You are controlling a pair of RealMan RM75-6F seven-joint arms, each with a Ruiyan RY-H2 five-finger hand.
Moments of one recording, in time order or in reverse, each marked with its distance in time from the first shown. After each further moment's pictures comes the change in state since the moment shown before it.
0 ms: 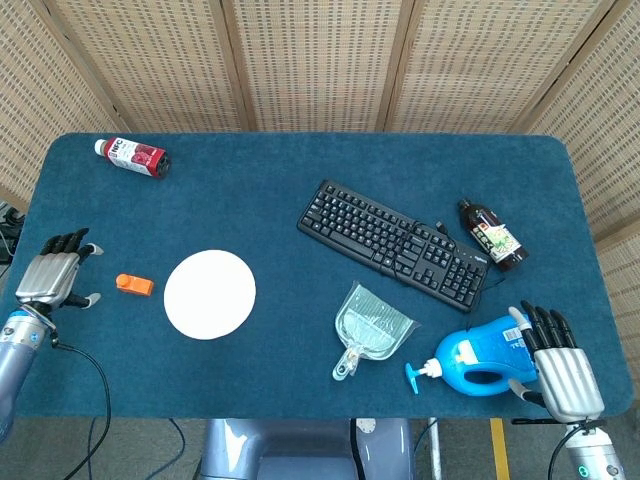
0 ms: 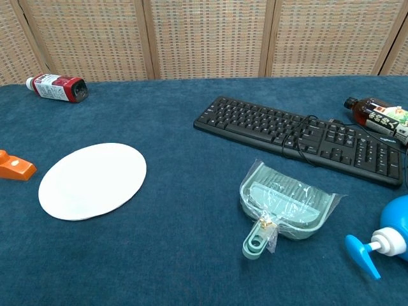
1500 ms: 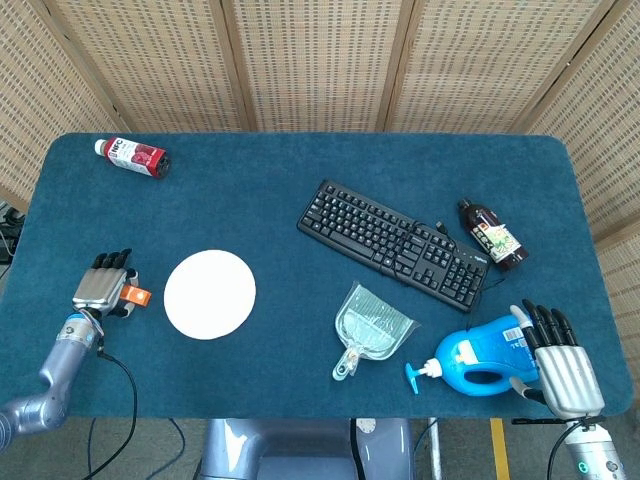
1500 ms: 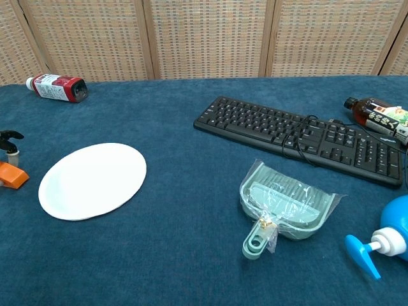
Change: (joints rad) left arm -0.100 -0.283 0.101 0.254 -0.078 -0.033 0.098; right arm 0.009 -0.006 0.005 0.014 0.022 -0.015 0.002
